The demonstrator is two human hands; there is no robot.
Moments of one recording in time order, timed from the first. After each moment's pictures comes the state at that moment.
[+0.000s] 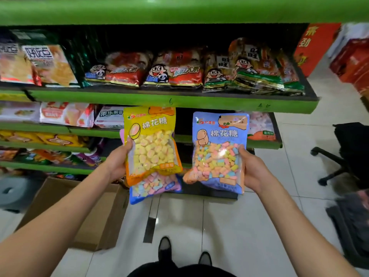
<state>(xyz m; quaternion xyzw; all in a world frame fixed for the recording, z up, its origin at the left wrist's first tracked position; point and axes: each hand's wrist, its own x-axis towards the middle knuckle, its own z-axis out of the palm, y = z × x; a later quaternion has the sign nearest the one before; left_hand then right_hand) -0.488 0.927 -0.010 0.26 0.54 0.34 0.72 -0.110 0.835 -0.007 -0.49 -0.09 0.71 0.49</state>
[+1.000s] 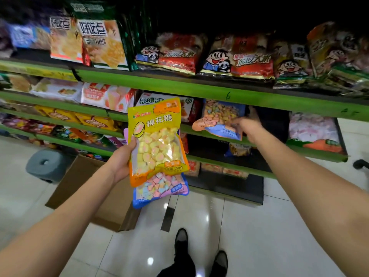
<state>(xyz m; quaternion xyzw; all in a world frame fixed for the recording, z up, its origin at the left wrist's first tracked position) -0.609 0.924 -0.036 0.16 0.51 0.40 0.74 -0.222 1.025 -0.018 -0.71 -0.35 0.48 0.38</state>
